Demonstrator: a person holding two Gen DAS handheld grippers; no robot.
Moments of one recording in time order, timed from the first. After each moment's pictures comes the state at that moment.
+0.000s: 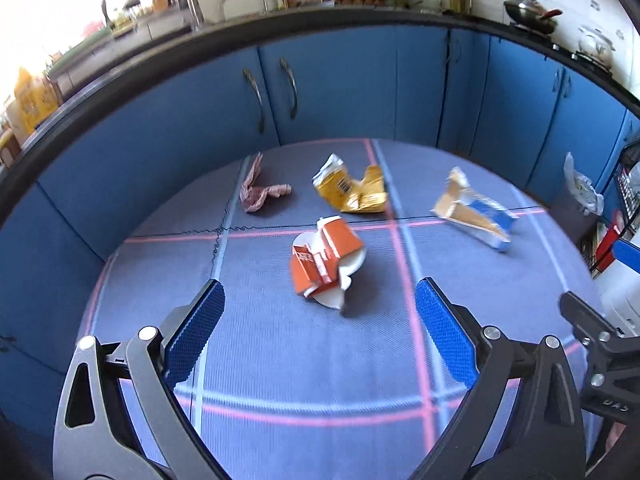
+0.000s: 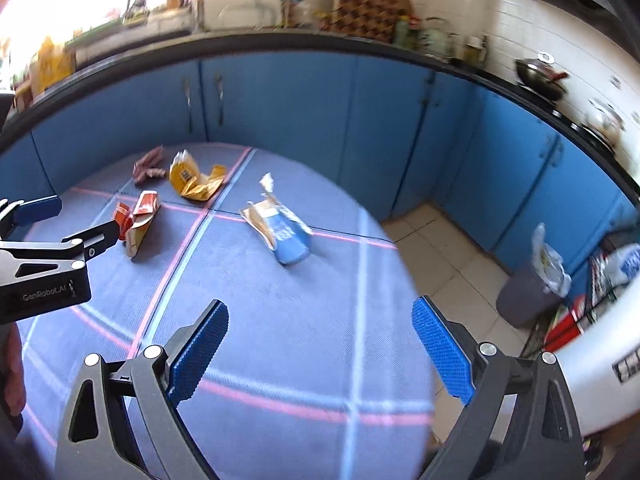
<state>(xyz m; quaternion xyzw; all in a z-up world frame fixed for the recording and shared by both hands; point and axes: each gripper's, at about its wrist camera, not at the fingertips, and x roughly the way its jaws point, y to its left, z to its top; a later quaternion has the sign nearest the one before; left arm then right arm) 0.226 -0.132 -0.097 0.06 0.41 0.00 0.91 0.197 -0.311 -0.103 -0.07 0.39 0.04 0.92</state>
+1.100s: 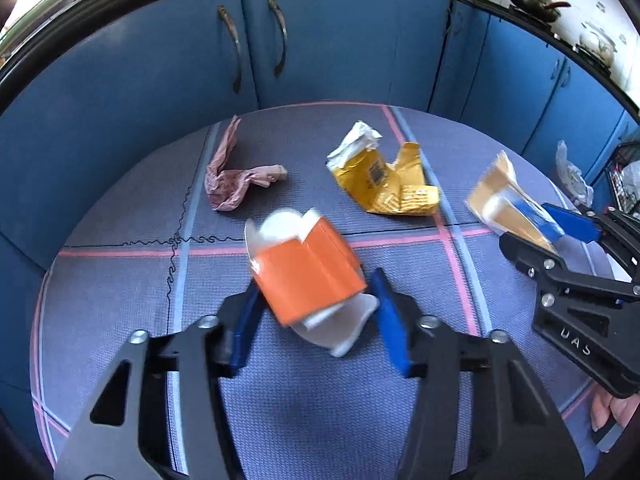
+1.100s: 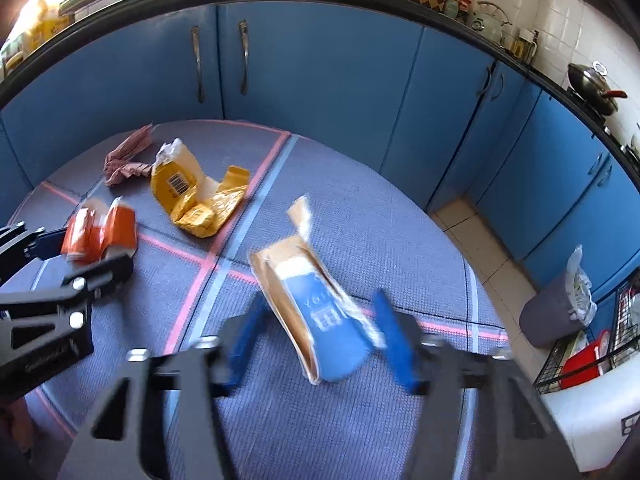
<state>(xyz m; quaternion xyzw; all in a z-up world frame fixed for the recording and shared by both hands) 0.294 -0.106 -0.136 0.04 0.46 -0.05 0.89 0.295 -0.255 -0.137 -0.10 0.43 0.08 0.89</state>
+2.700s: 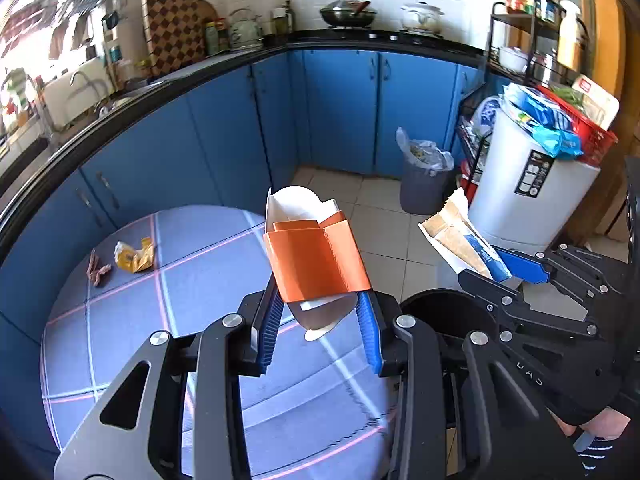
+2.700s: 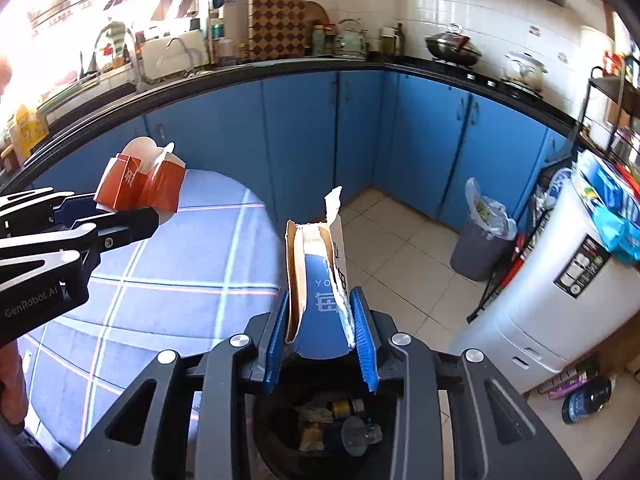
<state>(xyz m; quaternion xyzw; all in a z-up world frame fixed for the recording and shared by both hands) 0.090 -0.329 -0.001 0.14 0.35 -0.25 0.89 0.026 -0.463 -0.040 0.02 0.36 -0.04 0.93</state>
